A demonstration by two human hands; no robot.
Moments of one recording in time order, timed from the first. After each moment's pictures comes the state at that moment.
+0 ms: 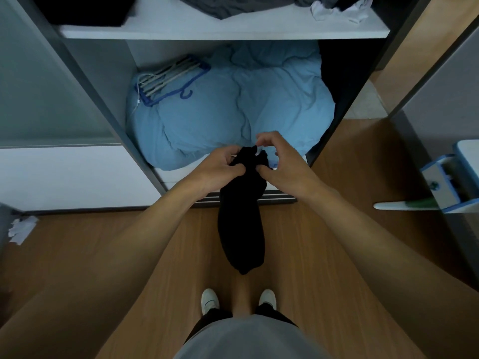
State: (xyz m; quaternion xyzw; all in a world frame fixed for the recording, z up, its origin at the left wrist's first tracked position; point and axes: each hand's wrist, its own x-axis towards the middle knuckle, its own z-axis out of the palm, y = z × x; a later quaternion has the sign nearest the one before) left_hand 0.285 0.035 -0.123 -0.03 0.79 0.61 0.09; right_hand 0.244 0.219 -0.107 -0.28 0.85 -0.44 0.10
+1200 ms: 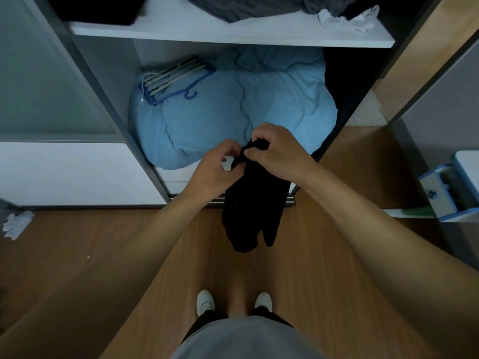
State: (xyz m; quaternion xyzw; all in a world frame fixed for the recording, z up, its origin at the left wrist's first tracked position) left_hand 0.297 0.025 -0.137 0.03 0.86 0.50 -0.12; right_hand 0.234 0.180 -0.070 -0.28 0.87 -0.39 0.10
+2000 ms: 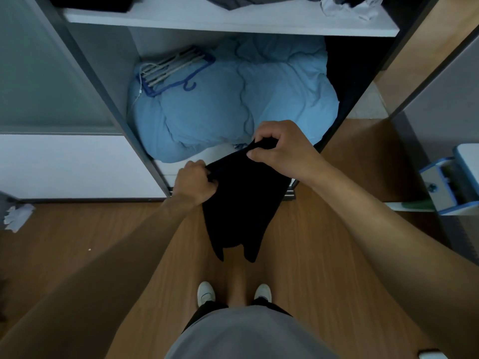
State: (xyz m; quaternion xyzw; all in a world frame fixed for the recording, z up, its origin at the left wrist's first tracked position) left_hand 0.306 -0.010 -0.198 -0.16 0.96 0.25 0.01; right_hand 0.250 0.195 -0.059 -0.31 0.85 -0.42 0.11
